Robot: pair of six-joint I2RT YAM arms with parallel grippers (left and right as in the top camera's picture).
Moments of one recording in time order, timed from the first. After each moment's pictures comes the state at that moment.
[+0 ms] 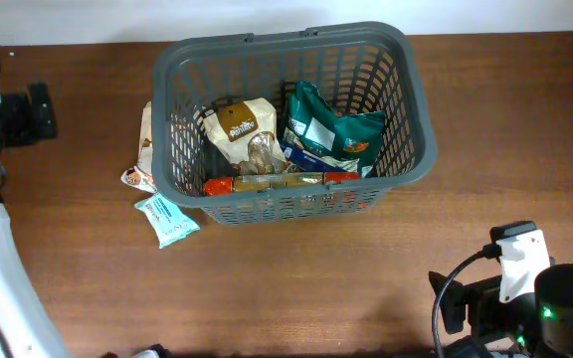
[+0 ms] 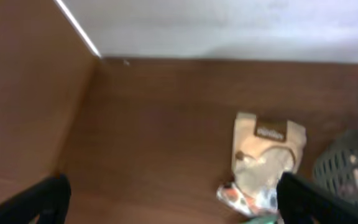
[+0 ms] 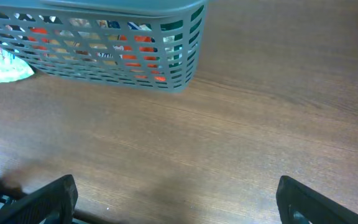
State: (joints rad) left arm 0.48 1.47 1.72 -0.92 0.18 0.28; right arm 0.45 0.66 1.33 -1.45 0.09 0.20
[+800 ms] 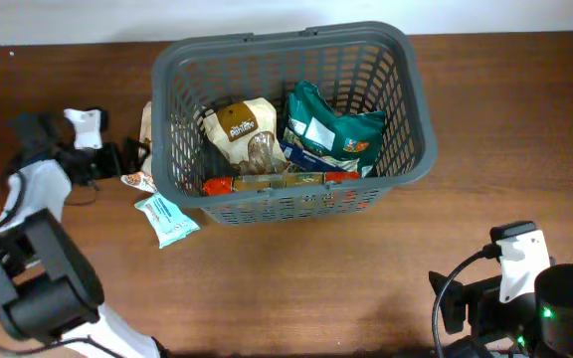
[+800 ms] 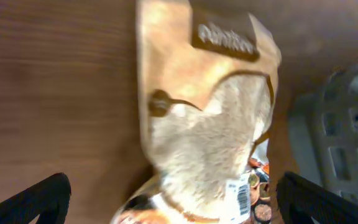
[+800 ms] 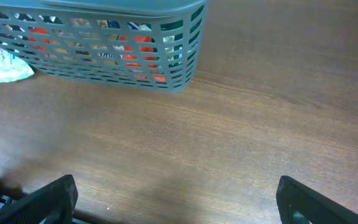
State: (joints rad) left arm 0.43 1.92 1.25 -0.45 0.56 0.28; right arm 0.45 0.66 1.33 -1.45 0.09 0.20
